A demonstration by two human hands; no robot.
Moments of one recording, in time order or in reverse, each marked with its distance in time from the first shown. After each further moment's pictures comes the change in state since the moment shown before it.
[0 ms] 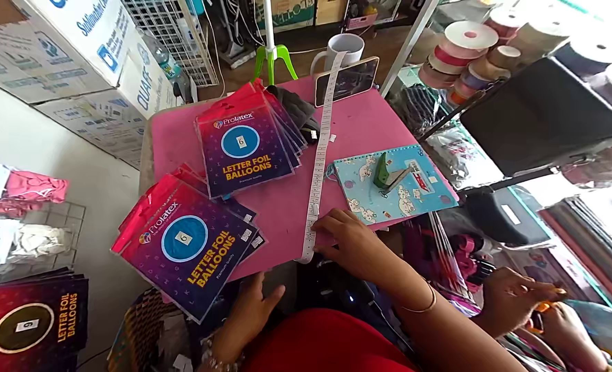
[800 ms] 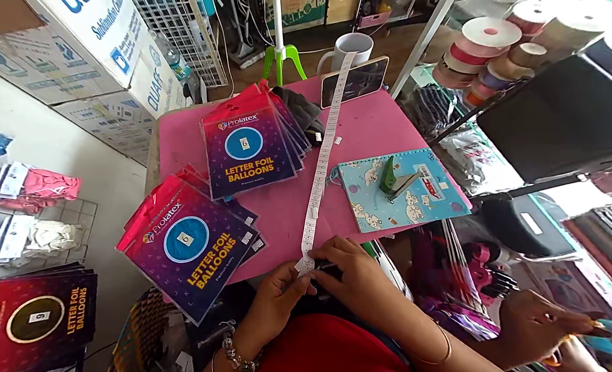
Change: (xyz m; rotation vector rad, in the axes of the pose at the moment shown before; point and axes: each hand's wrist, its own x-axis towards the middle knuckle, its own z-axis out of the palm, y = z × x) left_hand 0.016 0.040 0.026 -0.645 -0.023 0.361; right_hand -0.033 -0.013 0.029 0.175 0.237 -0.073
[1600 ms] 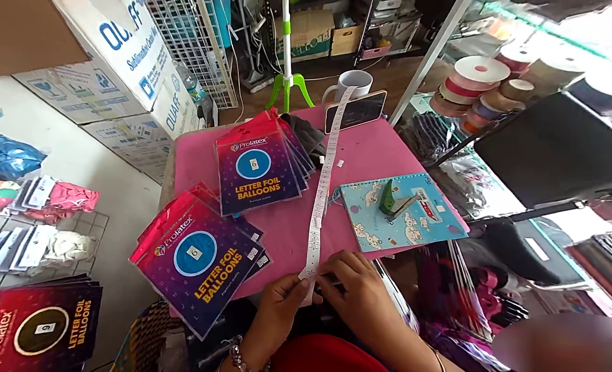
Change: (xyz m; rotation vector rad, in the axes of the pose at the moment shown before) left_hand 0.011 0.016 0.009 0.002 0.111 -0.029; right_hand 0.002 -0.005 0.007 -0.218 0.299 -0.143
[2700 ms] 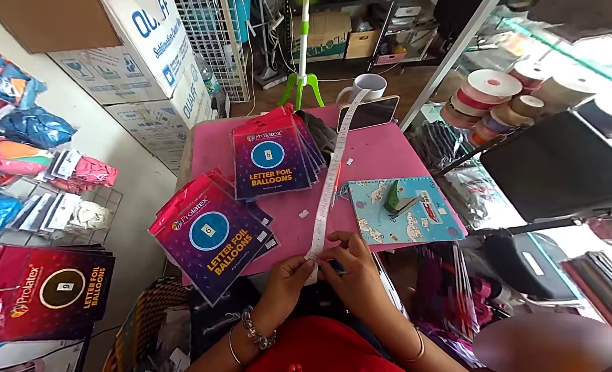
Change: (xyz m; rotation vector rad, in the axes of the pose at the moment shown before) left_hand 0.003 0.001 0.007 -0.026 0.073 0.033; right_hand 0.003 0.002 0.007 0.157 0.014 0.009
